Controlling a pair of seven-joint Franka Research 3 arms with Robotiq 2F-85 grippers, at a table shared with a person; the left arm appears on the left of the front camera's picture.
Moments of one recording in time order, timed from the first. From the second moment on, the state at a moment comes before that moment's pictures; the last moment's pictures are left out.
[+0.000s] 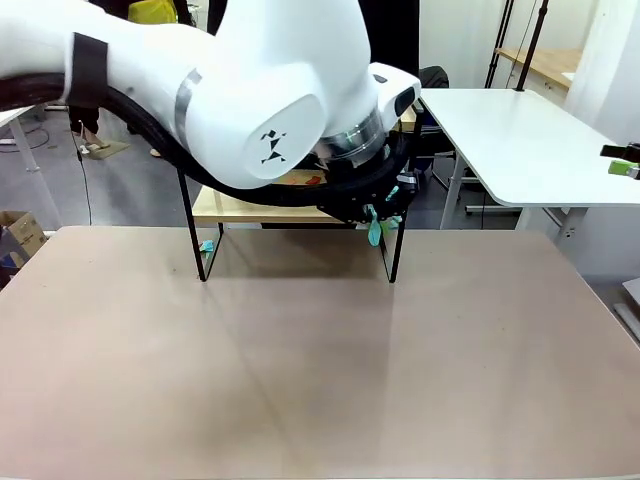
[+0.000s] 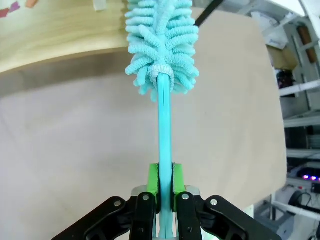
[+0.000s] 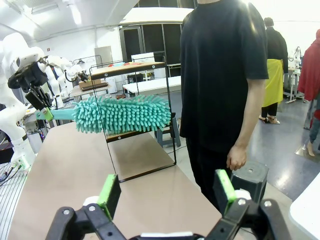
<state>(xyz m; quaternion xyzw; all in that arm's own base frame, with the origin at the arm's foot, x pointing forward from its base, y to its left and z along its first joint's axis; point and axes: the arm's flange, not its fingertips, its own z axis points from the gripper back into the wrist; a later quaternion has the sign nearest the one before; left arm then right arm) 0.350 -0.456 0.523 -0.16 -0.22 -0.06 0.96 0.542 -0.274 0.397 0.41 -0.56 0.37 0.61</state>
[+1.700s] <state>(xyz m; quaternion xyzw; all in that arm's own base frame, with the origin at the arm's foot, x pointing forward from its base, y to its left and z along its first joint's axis) 0.391 -0.474 0.489 -0.10 -0.17 0.01 0.98 0.542 -0.274 0.397 0.41 -0.56 0.37 0.61</state>
